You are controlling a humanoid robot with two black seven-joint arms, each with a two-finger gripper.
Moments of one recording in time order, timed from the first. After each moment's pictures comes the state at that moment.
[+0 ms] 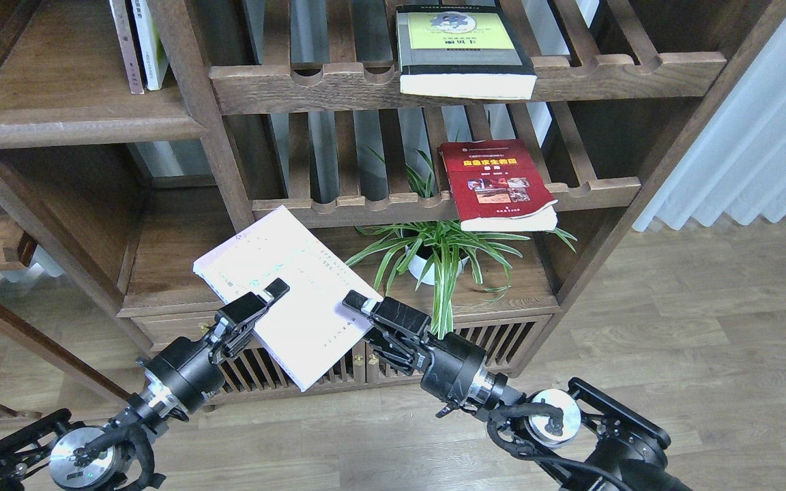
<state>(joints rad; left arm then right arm) -0.19 0.42 -0.66 -1.32 -0.37 -0.49 -0.04 0.21 -0.07 0.76 1.16 0.40 0.44 -0.32</state>
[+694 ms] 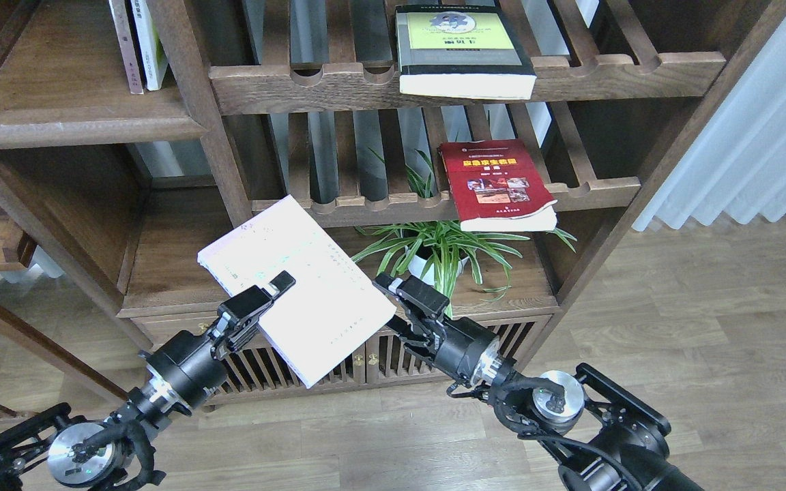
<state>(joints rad) -0.20 0.45 -0.65 -1.38 -0.36 -0.49 -0.04 0.25 -0.01 0.86 1.01 0.39 0.29 -0.28</state>
